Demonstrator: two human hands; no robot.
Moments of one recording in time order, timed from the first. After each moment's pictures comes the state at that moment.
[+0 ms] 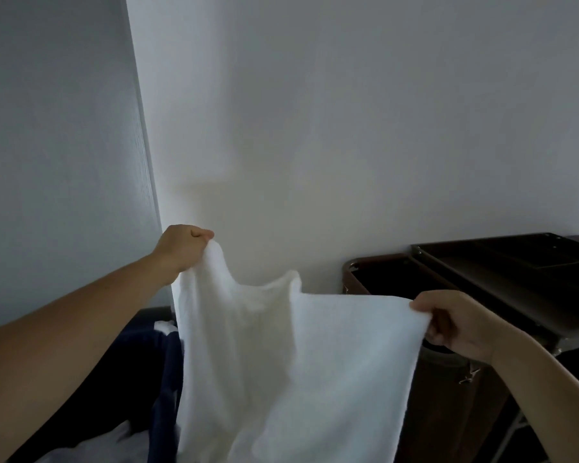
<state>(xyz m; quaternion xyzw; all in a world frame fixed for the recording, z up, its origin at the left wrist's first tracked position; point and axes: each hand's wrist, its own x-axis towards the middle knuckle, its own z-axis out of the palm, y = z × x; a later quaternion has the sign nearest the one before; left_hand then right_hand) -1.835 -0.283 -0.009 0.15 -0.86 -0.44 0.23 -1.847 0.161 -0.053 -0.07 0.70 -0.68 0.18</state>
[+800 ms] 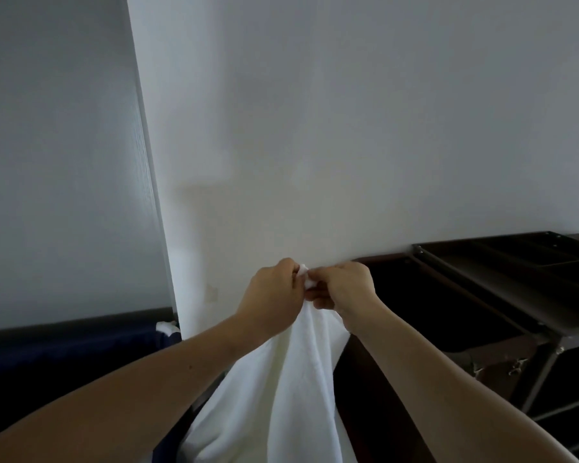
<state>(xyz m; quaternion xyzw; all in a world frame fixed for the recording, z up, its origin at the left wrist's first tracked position) -1.796 -0.143 -0.047 -0.04 -0.92 -0.29 0.27 -1.830 -0.011 -0.028 -0.01 0.70 -0.71 0.05</state>
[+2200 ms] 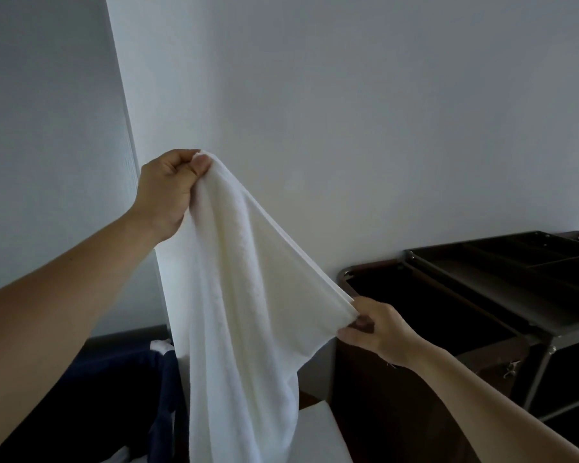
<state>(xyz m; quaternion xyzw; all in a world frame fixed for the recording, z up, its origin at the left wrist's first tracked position) -1.821 -0.256 0.095 -0.09 -0.70 -0.59 0.39 -1.854 0.092 -0.090 -0.32 0.86 -0.40 -0.05</state>
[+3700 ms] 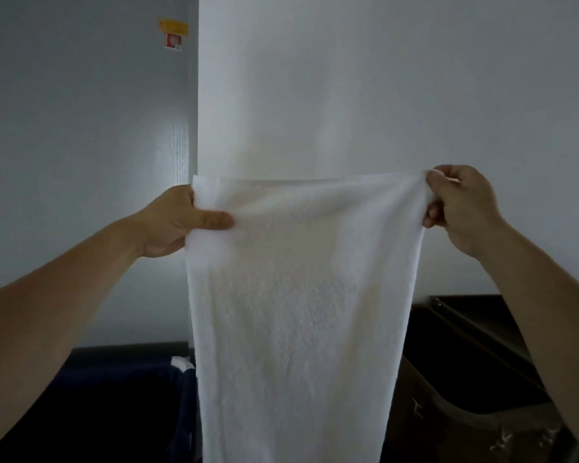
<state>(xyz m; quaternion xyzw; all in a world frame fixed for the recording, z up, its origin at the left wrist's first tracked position) -1.744 -0.335 0.113 -0.19 -0.76 -0.61 0.13 -1.864 0.063 0.151 -0.19 0.68 -0.66 -0.25</state>
